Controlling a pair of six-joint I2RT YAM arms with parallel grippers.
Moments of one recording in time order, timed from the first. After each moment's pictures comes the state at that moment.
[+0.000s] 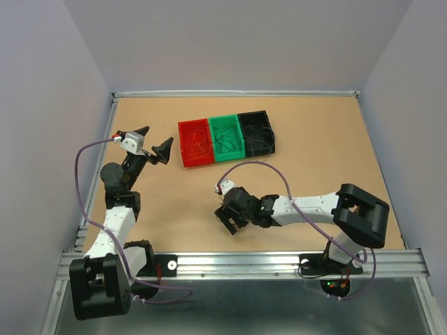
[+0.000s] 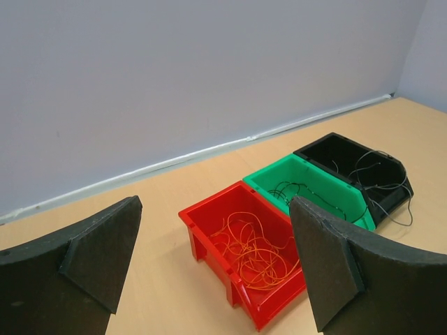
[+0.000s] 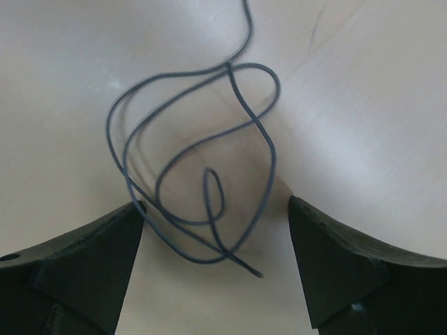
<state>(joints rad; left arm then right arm) 0.09 0.95 0.39 0.87 0.56 -0.11 1.15 1.58 0.79 -0.15 0.18 0.30</state>
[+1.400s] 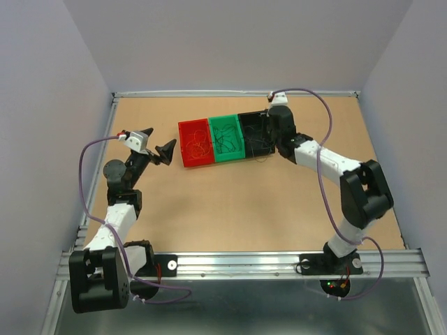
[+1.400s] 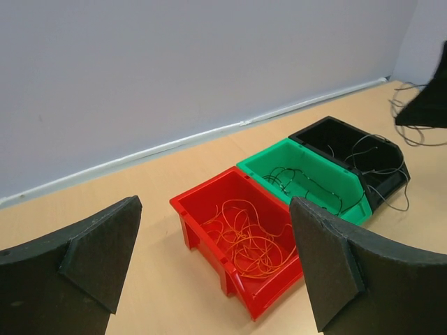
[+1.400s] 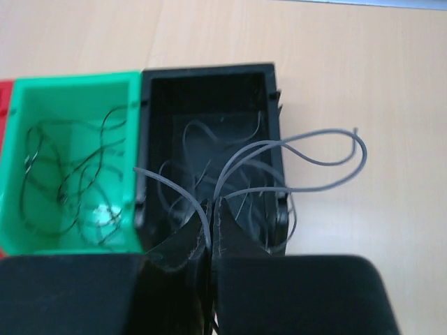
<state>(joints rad) 0.08 1.01 0.40 0.86 0.57 -0.09 0.52 1.66 1.15 0.09 0.33 0.20</state>
